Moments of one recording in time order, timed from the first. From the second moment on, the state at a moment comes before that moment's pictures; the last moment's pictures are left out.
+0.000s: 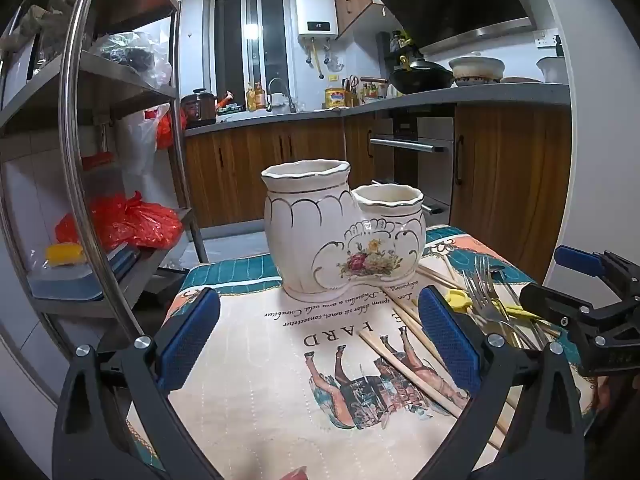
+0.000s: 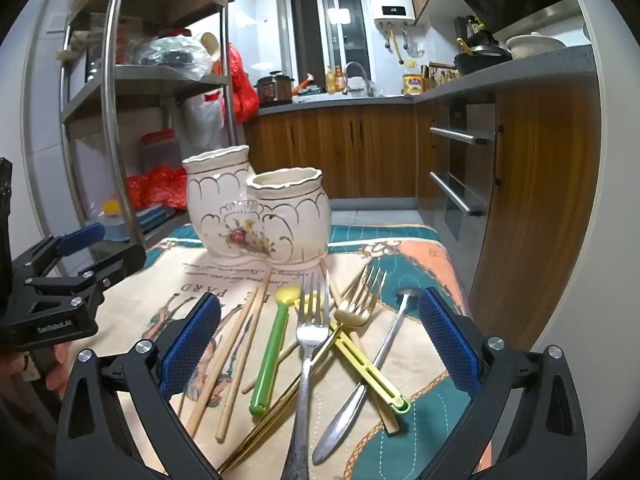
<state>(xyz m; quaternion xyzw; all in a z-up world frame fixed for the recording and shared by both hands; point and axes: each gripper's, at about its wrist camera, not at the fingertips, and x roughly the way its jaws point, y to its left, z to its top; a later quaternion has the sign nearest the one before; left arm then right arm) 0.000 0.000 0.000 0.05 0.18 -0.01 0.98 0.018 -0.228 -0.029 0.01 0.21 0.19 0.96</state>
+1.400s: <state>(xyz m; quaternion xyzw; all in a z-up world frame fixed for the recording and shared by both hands) 0.006 0.003 -0.004 0.04 0.19 -0.01 0.98 0.019 -0.231 -0.030 0.02 0.21 0.19 0.96</state>
